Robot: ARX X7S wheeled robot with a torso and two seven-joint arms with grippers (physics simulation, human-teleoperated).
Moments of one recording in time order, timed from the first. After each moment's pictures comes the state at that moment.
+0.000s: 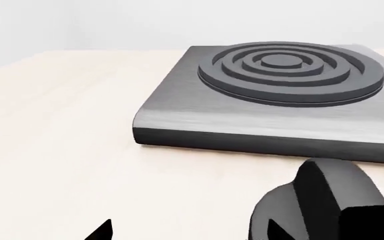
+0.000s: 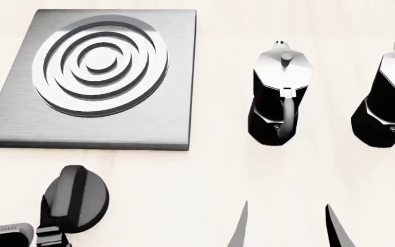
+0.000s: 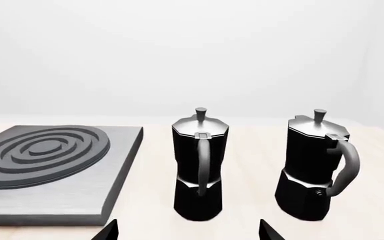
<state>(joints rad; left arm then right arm) -0.12 -0.35 0.32 0.18 -0.34 -0.13 -0.57 -0.07 0.45 -0.32 -0.77 0.29 0.29 0.57</state>
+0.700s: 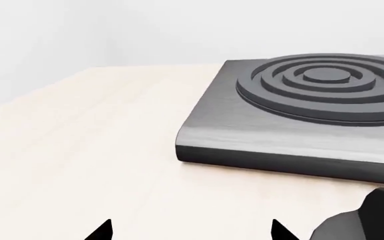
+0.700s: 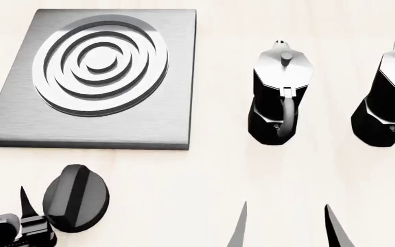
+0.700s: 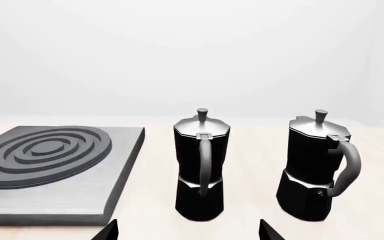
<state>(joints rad) -0.14 -0.36 0.30 0.17 -0.30 -0.13 -0.65 -0.07 0.46 -0.32 -0.77 0.29 0.28 0.57</state>
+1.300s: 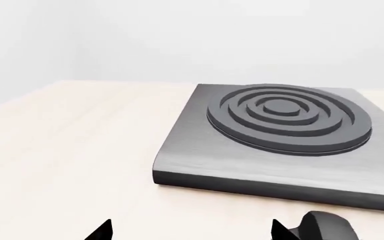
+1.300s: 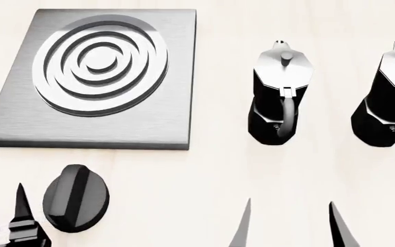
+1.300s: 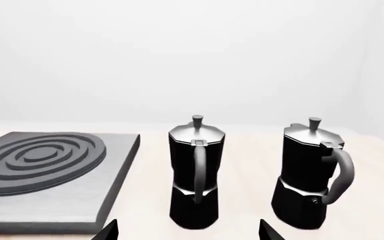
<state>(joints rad) -0.07 -0.44 0.28 0.41 -0.40 -0.19 -0.62 -0.07 0.46 -0.33 -0.73 0.26 0.22 0.57</state>
